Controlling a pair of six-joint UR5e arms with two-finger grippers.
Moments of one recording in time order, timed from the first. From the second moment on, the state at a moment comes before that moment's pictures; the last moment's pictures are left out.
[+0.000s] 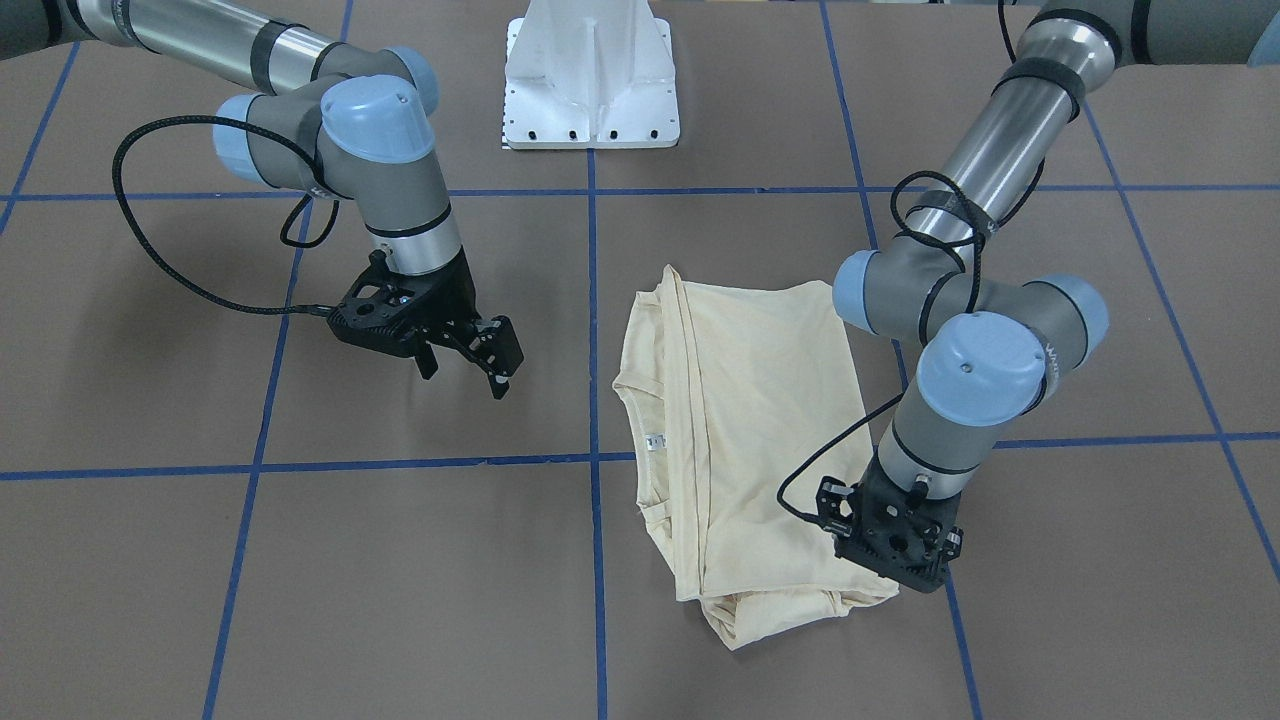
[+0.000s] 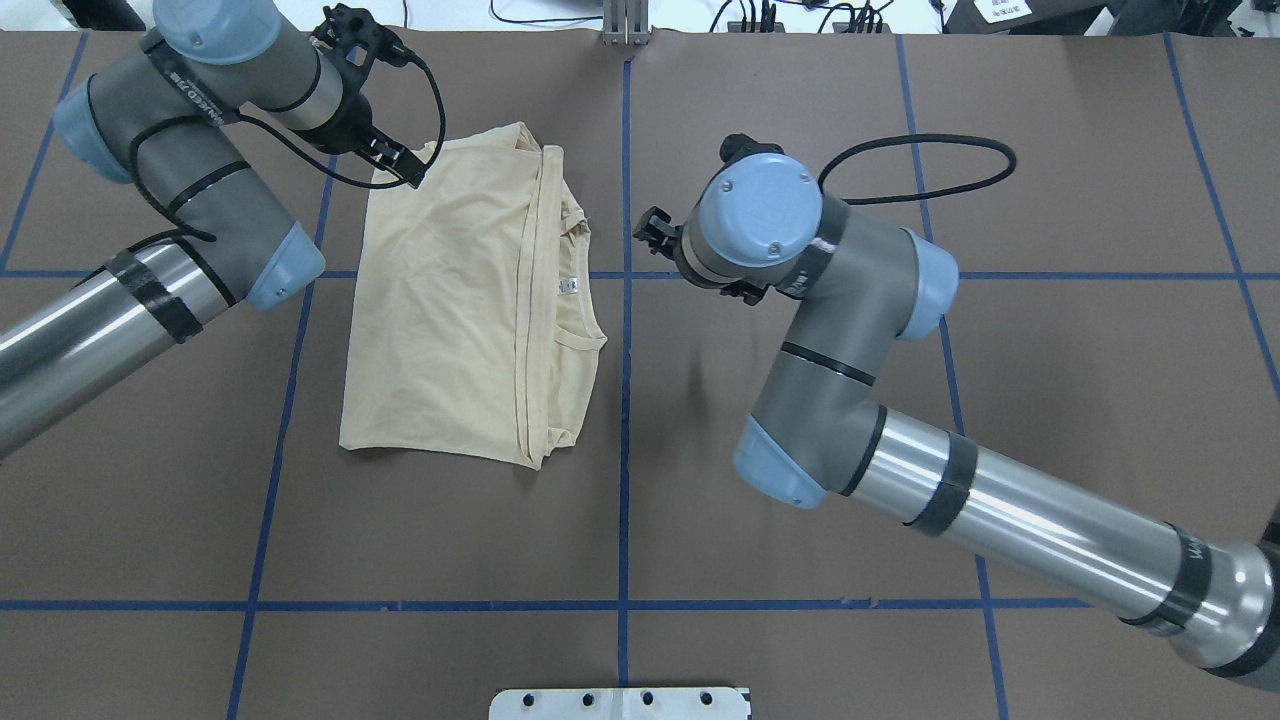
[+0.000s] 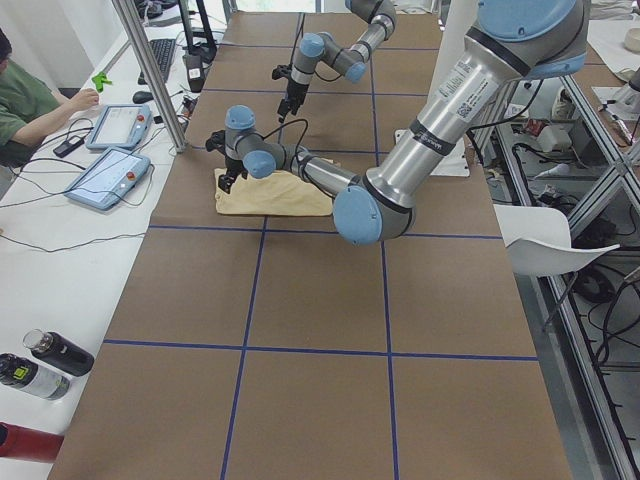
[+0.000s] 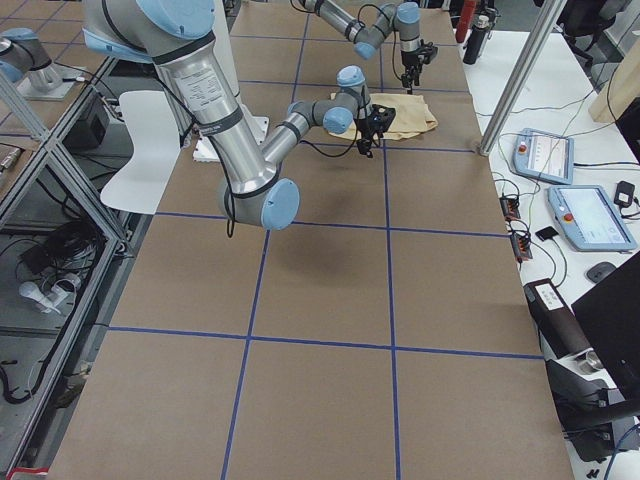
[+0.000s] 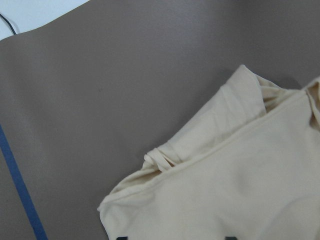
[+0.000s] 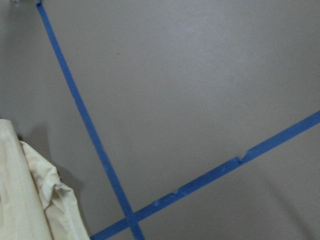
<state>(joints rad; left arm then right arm) -0.92 -2.23 -1.27 -2.08 -2.04 -0.42 0.58 -0.79 1.44 -1.33 1.66 1.72</state>
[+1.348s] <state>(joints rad) -0.90 -2.18 -1.35 -2.08 -2.04 -0.50 0.45 -0.63 1.23 -1.33 1.61 1.72</state>
